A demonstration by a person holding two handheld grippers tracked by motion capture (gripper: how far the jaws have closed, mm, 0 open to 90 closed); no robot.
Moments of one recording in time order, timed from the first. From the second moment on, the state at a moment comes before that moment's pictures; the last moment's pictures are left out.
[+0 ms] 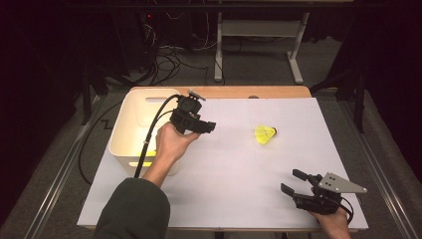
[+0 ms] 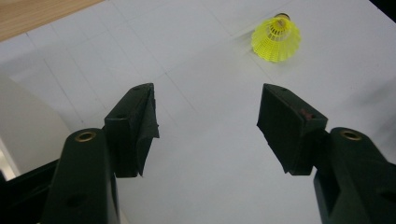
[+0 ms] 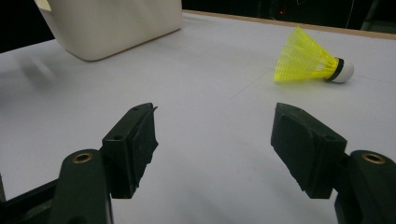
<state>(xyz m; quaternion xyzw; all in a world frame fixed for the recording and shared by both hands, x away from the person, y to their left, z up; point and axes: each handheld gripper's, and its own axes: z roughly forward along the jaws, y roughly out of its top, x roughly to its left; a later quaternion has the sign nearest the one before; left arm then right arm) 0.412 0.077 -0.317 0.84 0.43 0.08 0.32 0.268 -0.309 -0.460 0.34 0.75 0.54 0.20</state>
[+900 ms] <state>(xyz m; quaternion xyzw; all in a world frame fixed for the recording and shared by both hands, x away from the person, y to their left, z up) 0.408 0.065 -0.328 0.84 0.43 0.08 0.32 0.268 -0.309 -0.460 0.34 0.75 0.54 0.20</state>
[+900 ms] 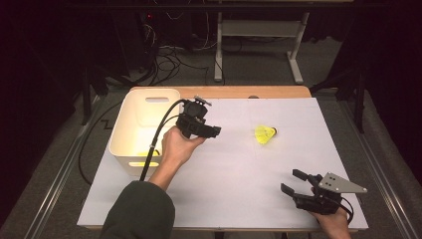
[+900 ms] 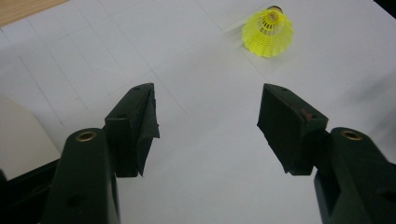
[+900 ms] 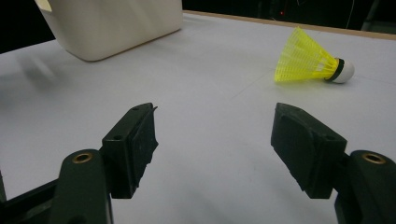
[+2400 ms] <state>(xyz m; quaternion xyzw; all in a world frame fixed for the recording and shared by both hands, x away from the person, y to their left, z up) 0.394 0.040 -0.359 0.85 0.42 0.07 0.33 0.268 -0.309 -0.460 0.34 0.75 0.54 0.19</state>
